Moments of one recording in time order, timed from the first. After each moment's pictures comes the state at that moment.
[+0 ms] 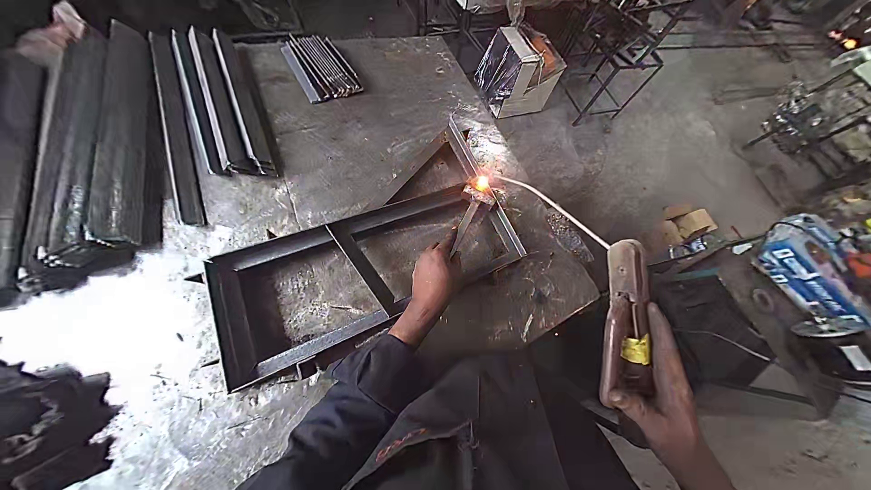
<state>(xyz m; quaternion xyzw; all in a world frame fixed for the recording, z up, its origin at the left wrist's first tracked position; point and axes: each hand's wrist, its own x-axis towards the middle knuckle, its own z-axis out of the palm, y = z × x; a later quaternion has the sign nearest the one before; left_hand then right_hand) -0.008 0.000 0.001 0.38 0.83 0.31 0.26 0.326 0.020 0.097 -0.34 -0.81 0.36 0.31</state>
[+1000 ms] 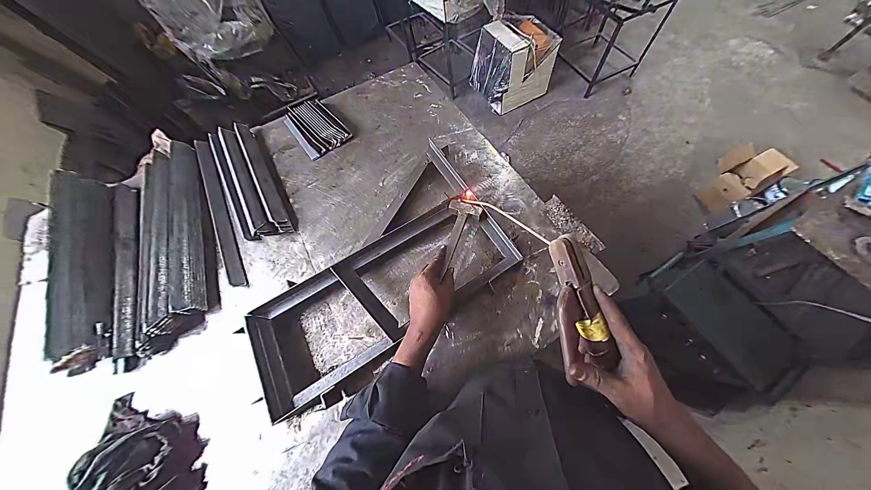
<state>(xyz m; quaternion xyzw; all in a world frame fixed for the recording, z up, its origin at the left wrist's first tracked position) 0.001 0.005 0.007 0.37 0.86 0.27 0.22 0.318 0.047 0.044 -0.35 -0.77 0.44 0.30</state>
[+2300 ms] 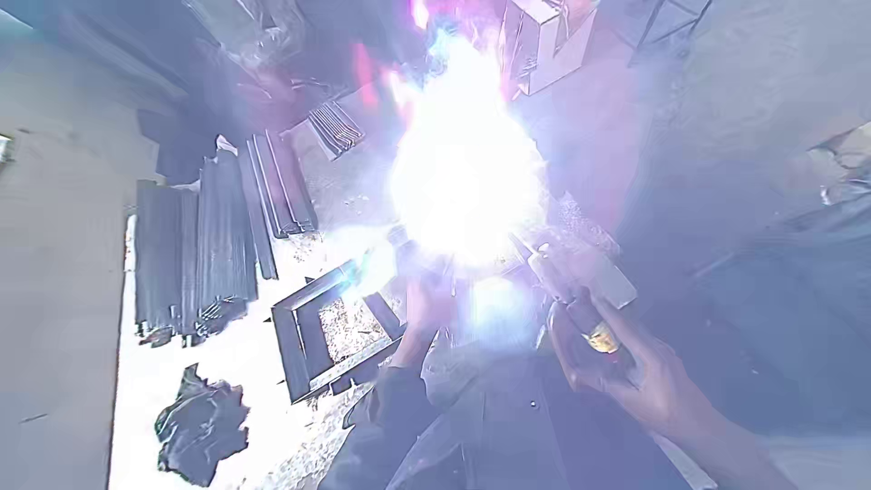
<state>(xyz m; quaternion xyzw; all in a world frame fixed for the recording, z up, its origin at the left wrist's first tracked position) 0.005 0.003 -0.007 0.34 0.86 0.32 0.18 0.340 0.093 0.043 -0.29 -0.83 0.39 0.27</state>
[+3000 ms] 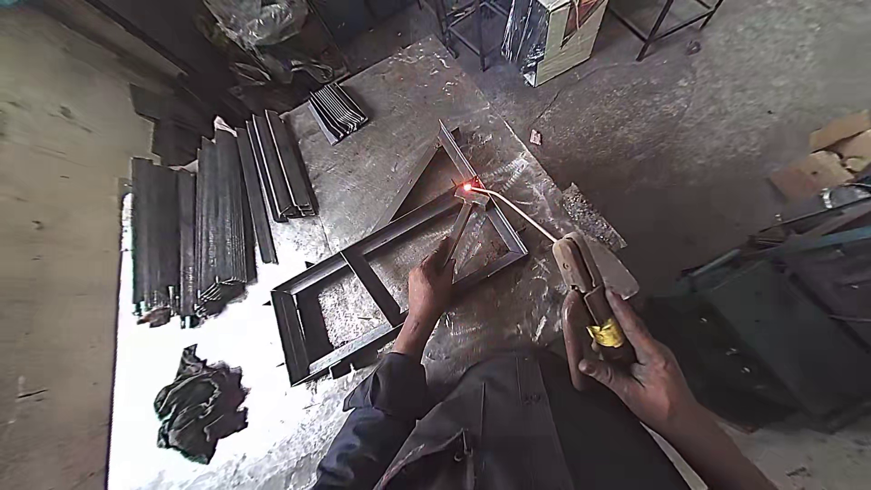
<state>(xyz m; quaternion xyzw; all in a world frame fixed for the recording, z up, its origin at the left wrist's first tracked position) 0.004 0.005 -0.003 0.36 0.86 0.30 0.19 0.340 0.082 0.029 -0.28 -0.78 0.47 0.31</state>
